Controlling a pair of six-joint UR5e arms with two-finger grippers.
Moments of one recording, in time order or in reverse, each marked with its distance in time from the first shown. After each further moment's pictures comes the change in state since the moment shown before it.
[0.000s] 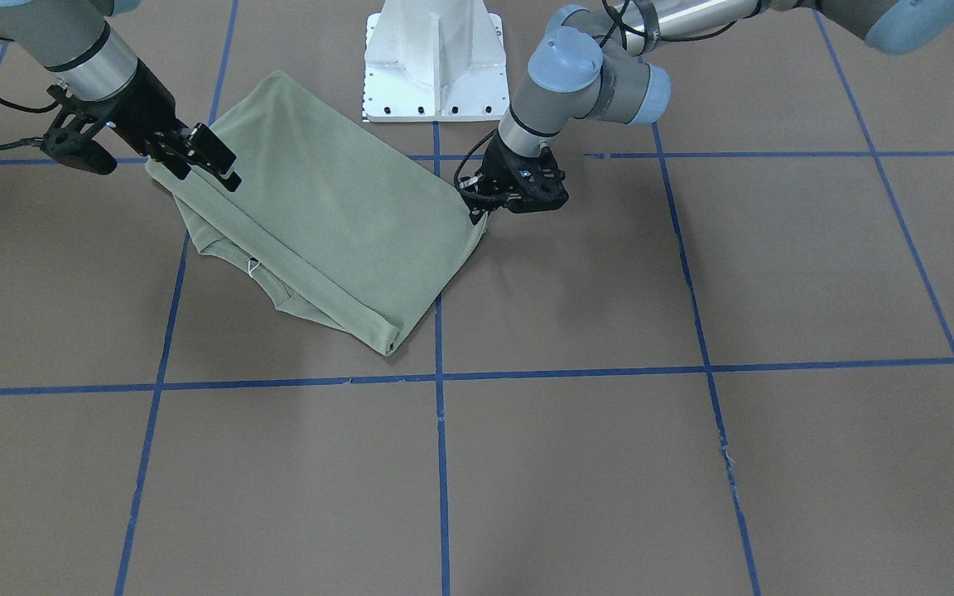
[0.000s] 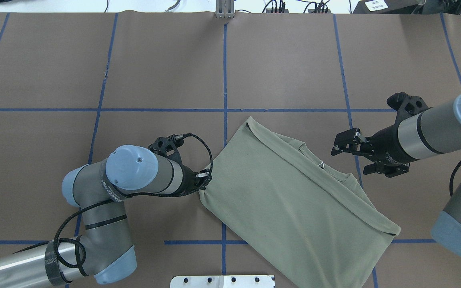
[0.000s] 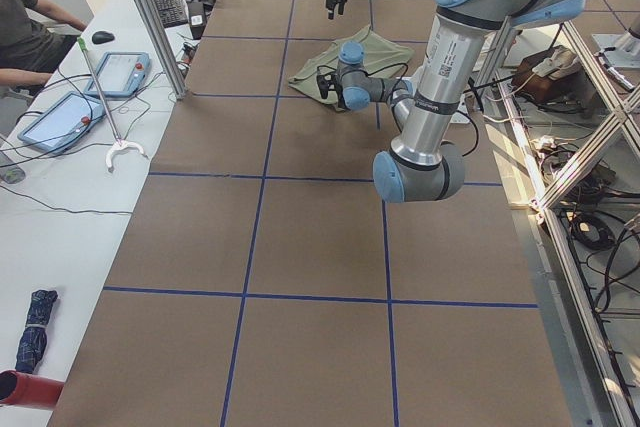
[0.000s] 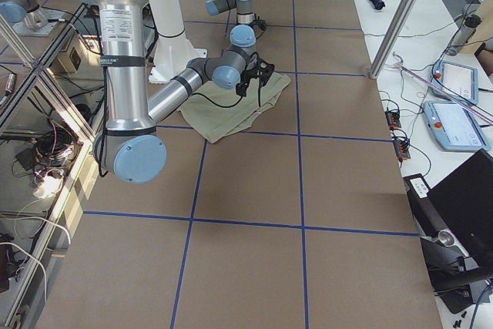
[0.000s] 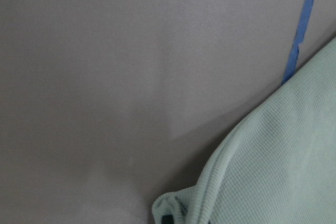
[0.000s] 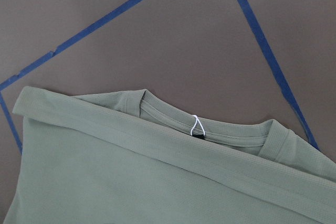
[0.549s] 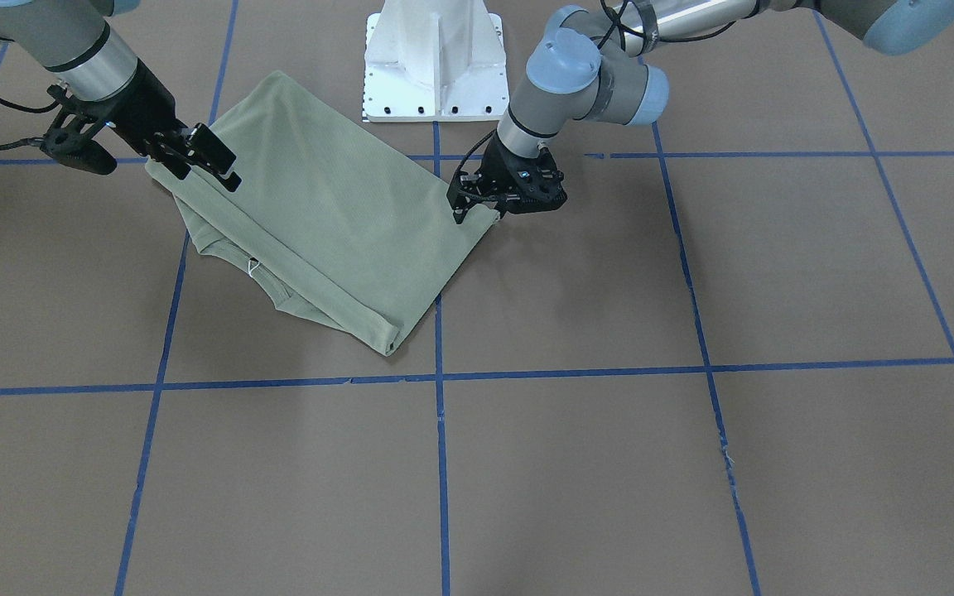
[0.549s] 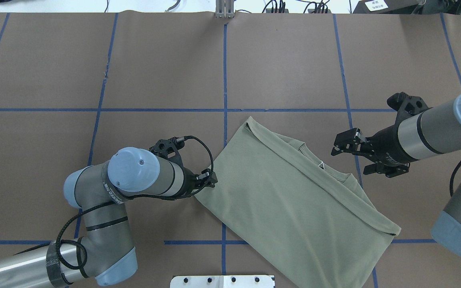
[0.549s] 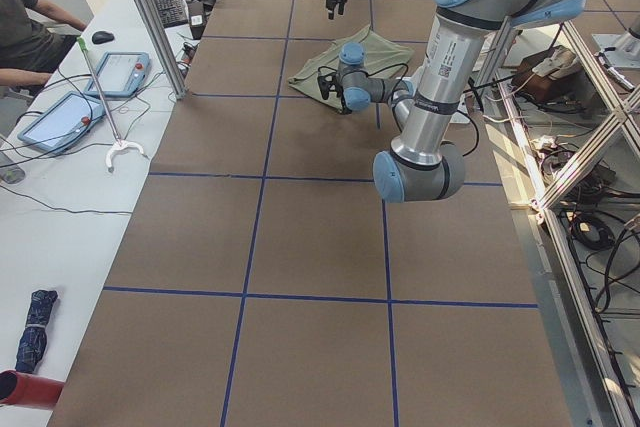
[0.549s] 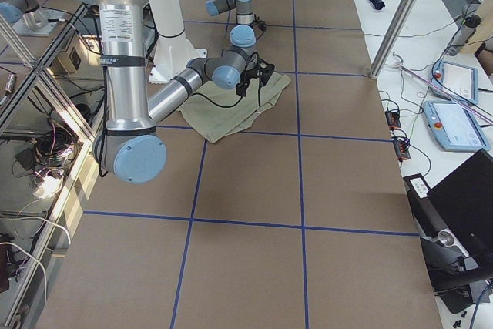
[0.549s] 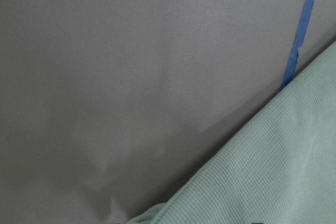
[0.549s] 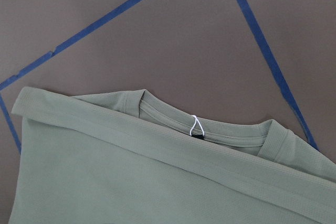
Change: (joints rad) left arm 0.014 0.000 0.007 0.000 0.000 -0.004; right arm -0.001 -0.005 -0.001 0.000 0.000 0.000
